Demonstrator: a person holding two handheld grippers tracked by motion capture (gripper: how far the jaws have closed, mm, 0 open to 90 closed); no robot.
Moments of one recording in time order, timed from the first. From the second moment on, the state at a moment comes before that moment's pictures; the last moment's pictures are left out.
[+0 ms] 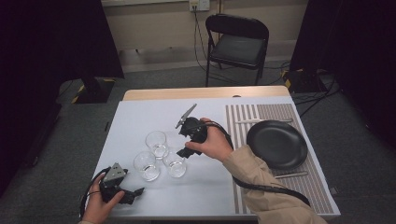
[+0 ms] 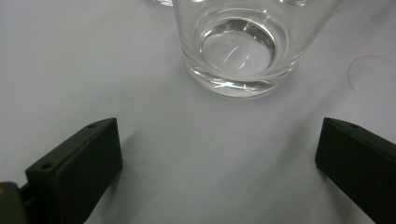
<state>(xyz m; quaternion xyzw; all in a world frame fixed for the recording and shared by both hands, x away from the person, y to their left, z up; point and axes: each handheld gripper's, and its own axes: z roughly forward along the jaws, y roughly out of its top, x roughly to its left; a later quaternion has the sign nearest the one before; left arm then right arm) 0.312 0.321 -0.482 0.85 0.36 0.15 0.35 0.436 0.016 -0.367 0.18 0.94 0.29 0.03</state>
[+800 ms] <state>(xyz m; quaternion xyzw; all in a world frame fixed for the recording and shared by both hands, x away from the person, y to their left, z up) 0.312 0.321 -0.481 0.85 0.36 0.15 0.35 0.437 0.038 -0.383 0.17 0.94 0.28 0.03</state>
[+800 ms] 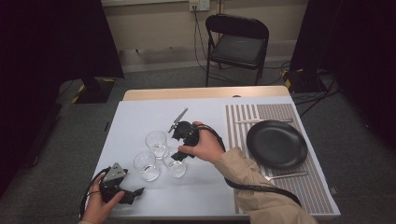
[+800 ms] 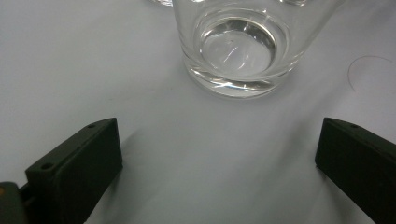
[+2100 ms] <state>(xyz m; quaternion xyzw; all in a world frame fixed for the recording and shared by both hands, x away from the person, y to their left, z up) 0.312 0.321 -0.482 0.85 0.36 0.15 0.35 0.437 0.048 -0.414 0.19 0.94 0.27 0.02</state>
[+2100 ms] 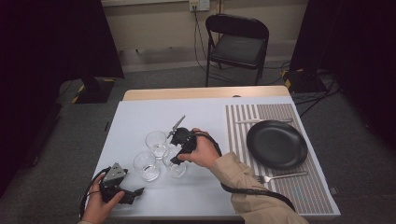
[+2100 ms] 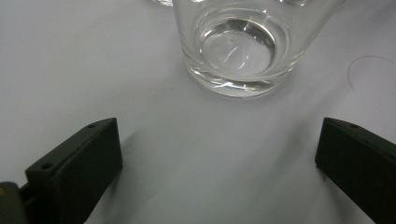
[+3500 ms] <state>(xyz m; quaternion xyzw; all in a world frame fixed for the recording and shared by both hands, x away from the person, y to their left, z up) 0.312 0.321 -0.482 0.85 0.36 0.15 0.35 0.426 0.041 -0.422 0.20 0.95 0.23 0.01</state>
